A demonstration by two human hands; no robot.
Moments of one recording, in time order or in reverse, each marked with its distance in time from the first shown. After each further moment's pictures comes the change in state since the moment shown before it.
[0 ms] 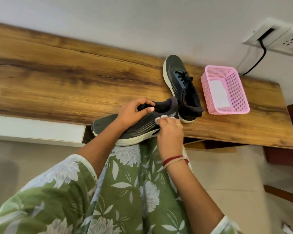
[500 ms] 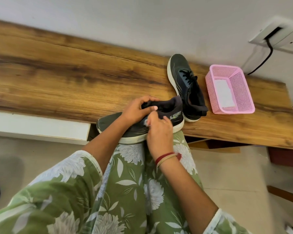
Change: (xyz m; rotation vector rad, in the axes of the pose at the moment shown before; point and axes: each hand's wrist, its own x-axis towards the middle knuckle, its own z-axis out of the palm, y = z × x) left_hand 0.001 0.004 -0.003 -0.161 -0.057 -0.023; right_hand 0.002 -0.036 0.001 0.117 -0.111 -0.006
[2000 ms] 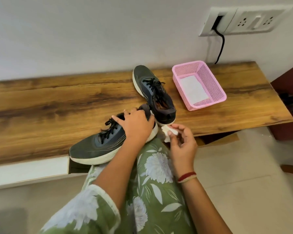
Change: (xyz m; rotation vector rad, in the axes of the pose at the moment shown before) left_hand 0.021 0.091 0.097 0.920 0.163 -0.349; right_hand -0.032 0.092 -0.055 0.849 0.451 0.544
